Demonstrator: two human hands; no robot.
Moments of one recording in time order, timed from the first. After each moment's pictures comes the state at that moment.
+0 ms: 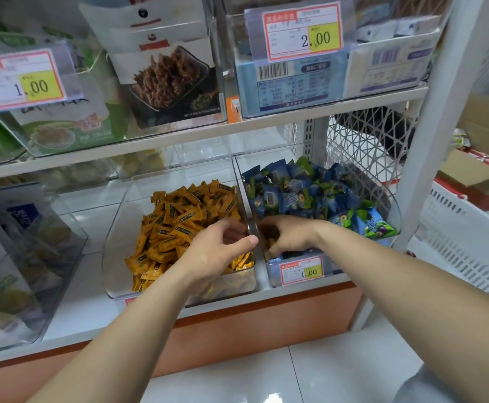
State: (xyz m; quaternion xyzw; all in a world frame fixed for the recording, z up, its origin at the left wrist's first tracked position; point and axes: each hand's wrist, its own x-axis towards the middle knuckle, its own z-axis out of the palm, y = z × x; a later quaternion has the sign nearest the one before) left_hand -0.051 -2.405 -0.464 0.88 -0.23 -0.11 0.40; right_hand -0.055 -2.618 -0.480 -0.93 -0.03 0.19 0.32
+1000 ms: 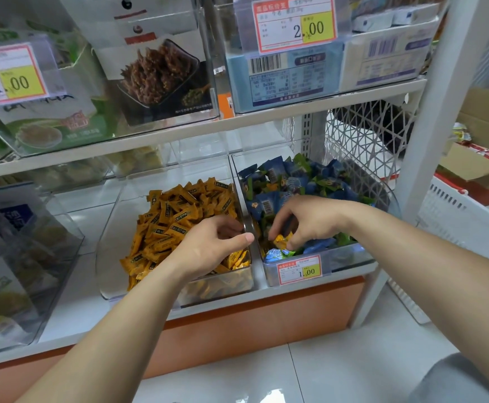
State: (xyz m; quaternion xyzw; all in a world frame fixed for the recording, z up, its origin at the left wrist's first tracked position) left_hand -0.046 -2.405 -0.455 0.89 -0.24 -0.12 0.37; right_hand -0.075 -2.651 -0.442 -0.93 -0.12 0.17 0.29
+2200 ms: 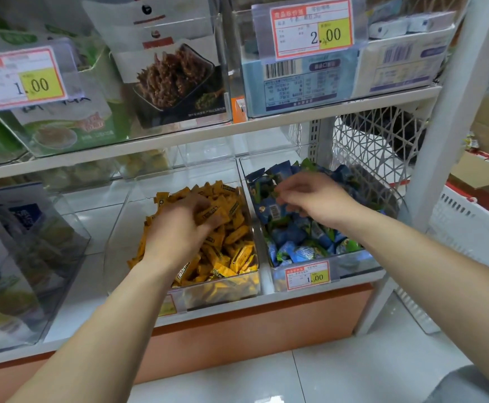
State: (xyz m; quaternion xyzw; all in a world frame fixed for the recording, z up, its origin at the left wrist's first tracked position) left_hand -0.018 -2.371 -0.445 0.94 -0.20 0.14 0.24; right_hand -0.077 -2.635 -0.428 -0.84 0.03 -0.06 0.53
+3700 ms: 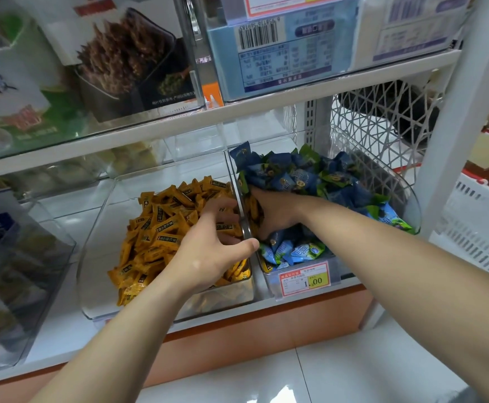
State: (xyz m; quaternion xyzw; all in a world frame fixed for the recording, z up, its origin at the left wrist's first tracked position) left_hand -0.048 -2.416 -0.454 0.87 -0.24 -0.07 0.43; right_hand 0.009 -2.627 -0.486 -0.96 -0.08 0.13 0.24
